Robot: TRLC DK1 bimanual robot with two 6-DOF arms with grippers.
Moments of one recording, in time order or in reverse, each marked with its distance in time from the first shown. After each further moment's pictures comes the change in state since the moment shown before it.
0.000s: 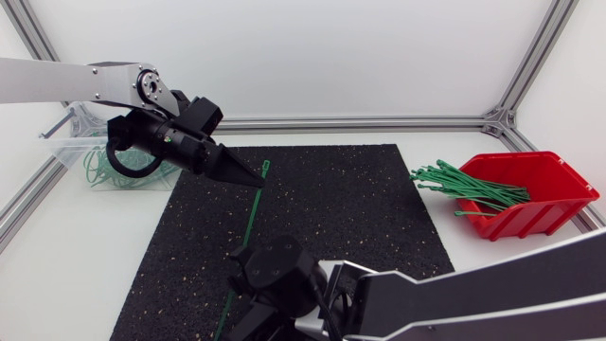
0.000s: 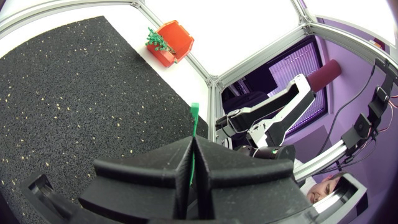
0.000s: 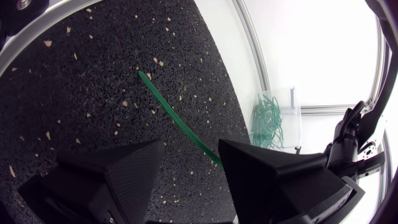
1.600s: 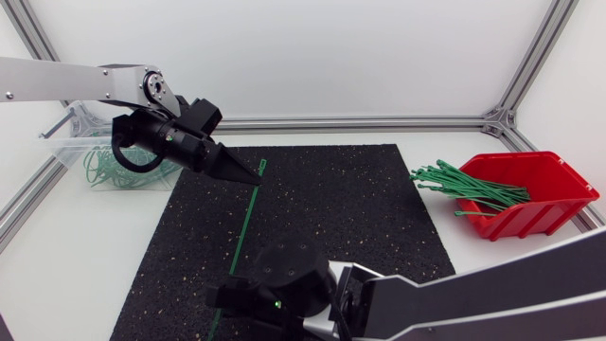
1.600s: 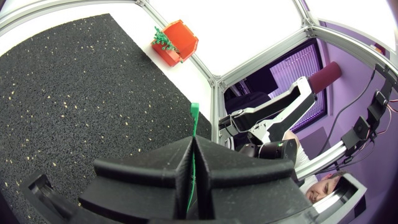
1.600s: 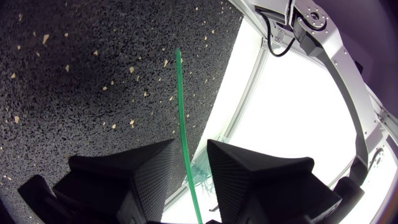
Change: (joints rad) left arm 0.027 0.079 0.072 -0.077 -0.010 0.068; right arm -0.011 0.012 -0.038 0.179 -0.092 -0.712
